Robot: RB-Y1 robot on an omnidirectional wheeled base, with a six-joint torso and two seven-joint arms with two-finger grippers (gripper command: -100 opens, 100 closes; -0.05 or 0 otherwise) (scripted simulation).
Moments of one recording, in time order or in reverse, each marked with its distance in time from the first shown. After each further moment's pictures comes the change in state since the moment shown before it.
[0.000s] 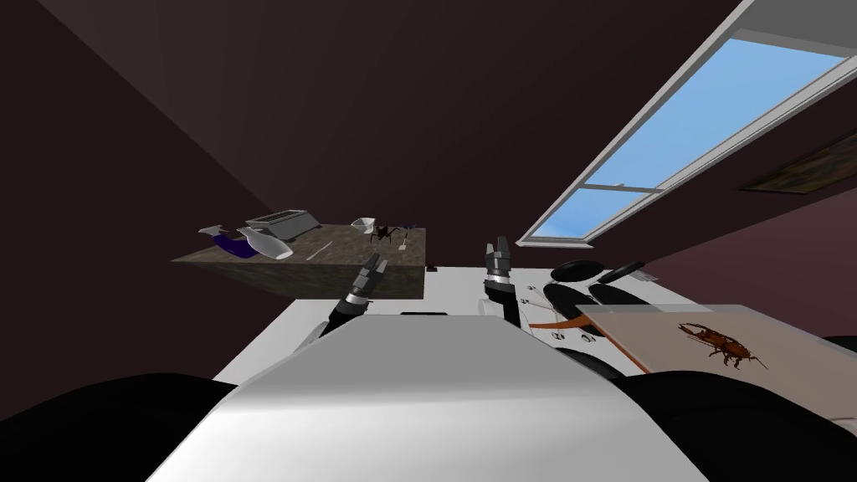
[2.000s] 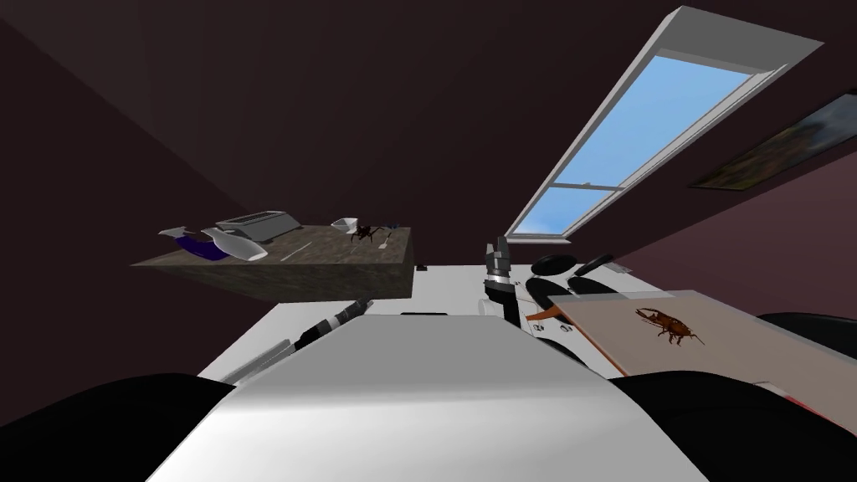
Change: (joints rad) left arm 0.085 0.578 -0.071 0.287 -0.113 0.152 0.262; right arm 0.000 0.000 0.000 0.000 0.000 0.000 0.000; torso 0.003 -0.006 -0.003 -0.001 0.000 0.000
